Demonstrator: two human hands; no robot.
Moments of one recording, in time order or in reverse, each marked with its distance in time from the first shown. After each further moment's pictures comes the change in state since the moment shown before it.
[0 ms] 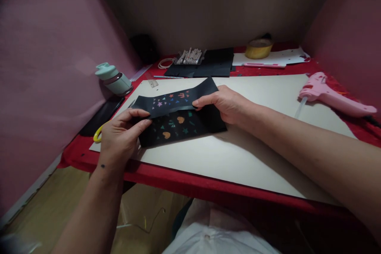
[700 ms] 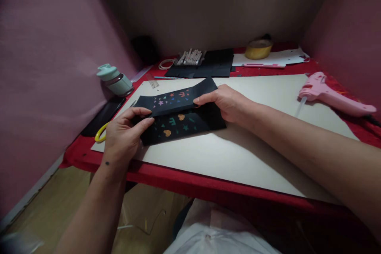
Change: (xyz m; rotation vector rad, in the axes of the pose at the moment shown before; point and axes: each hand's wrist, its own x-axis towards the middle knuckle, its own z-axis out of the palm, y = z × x) left_hand 0.002 0.008 0.006 -0.025 0.016 -0.059; right_hand 0.002 0.000 0.000 0.031 0.029 0.005
